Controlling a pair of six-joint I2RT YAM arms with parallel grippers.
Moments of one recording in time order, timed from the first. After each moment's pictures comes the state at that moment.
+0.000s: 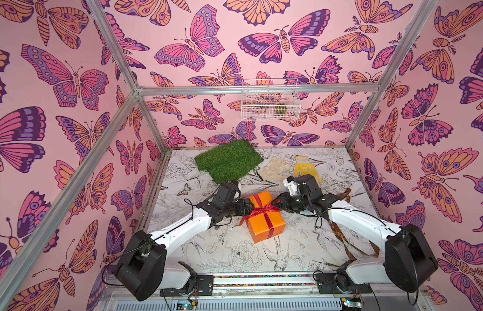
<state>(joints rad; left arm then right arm) -0.59 1.35 0.79 -0.25 0.24 -0.62 0.53 1.38 0.85 -0.26 -0.45 0.76</state>
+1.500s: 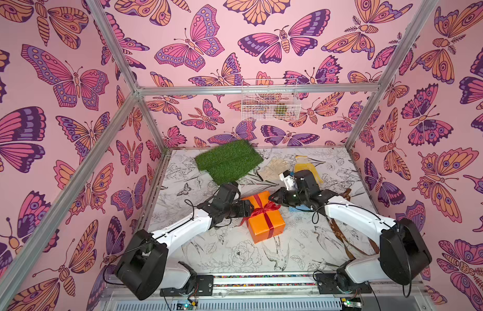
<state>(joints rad) -0.59 1.36 0.77 -0.24 0.24 -0.62 0.53 1.44 0.92 -0.21 -0.49 0.72</state>
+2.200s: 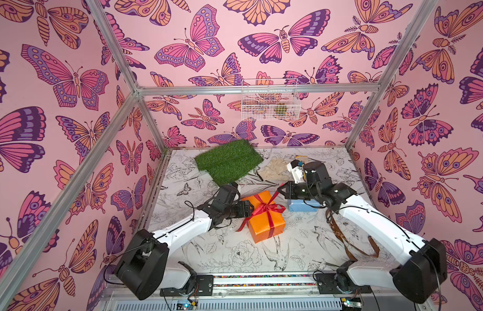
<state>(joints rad) -0.59 1.36 0.74 -0.19 0.24 -0.63 0.53 1.27 1.11 -0.51 -0.33 0.53</state>
